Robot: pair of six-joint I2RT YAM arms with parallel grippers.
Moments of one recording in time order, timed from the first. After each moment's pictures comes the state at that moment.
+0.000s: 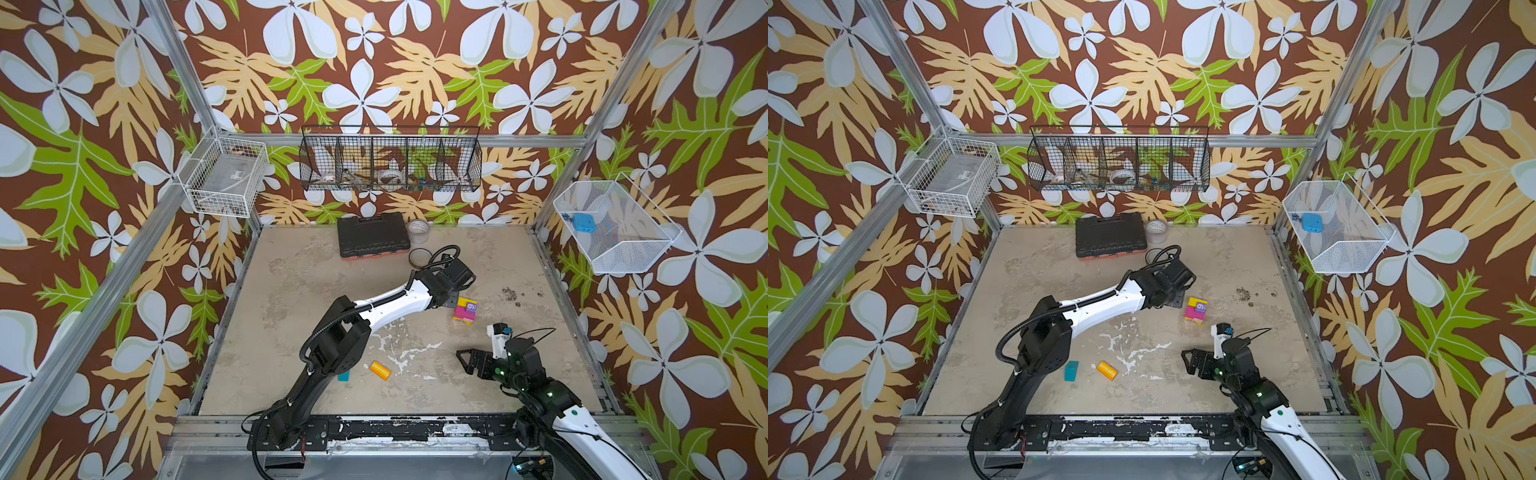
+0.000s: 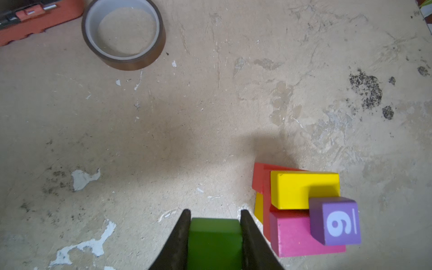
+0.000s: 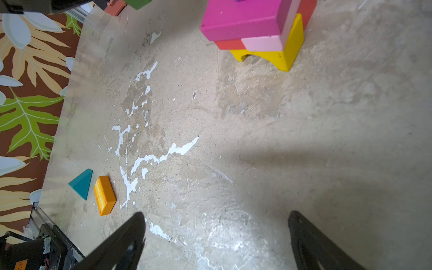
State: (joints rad) left arm -0.94 2.25 1.97 -0.71 -0.29 -0.59; right arm 0.37 0.48 0.16 -0.39 -0.23 0.60
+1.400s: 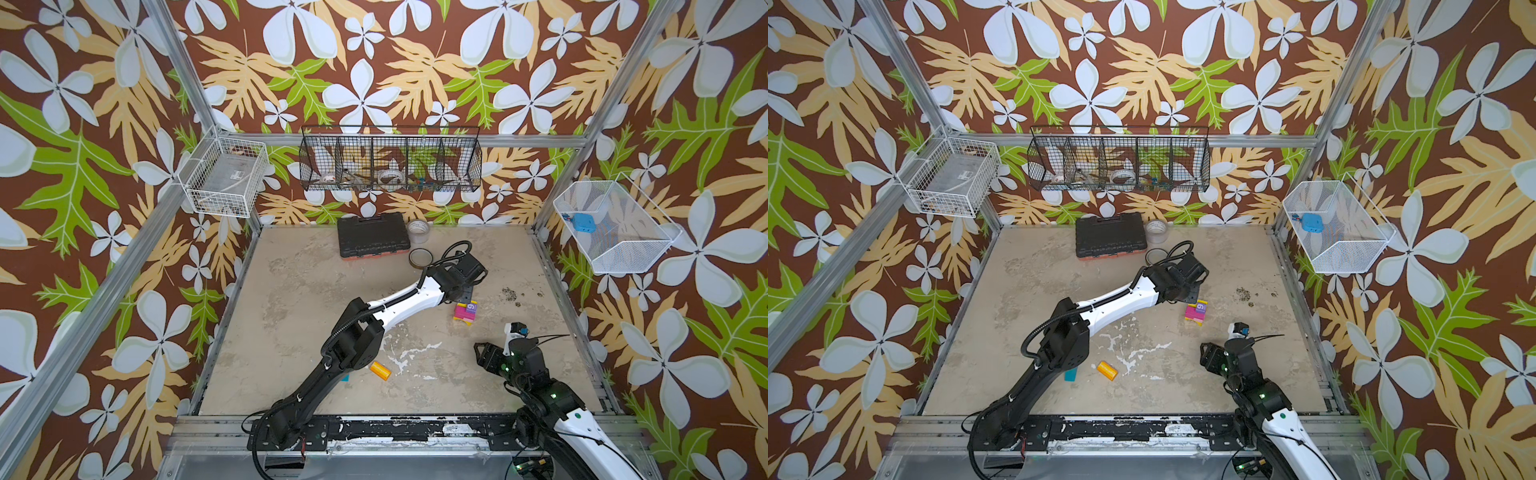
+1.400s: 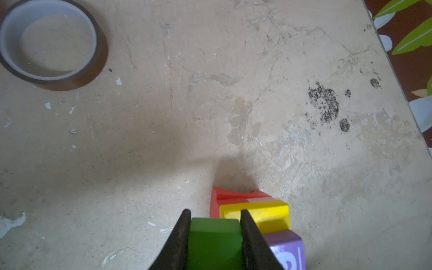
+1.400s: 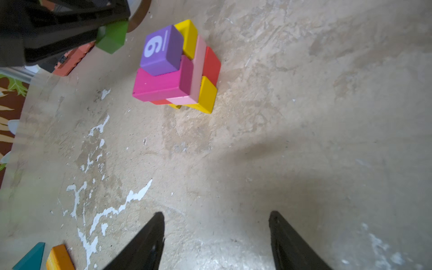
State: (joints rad) left arm -0.96 2.43 2.26 -0.77 -0.20 -0.60; right arm 0.33 0.44 0.18 -0.46 0.03 0.69
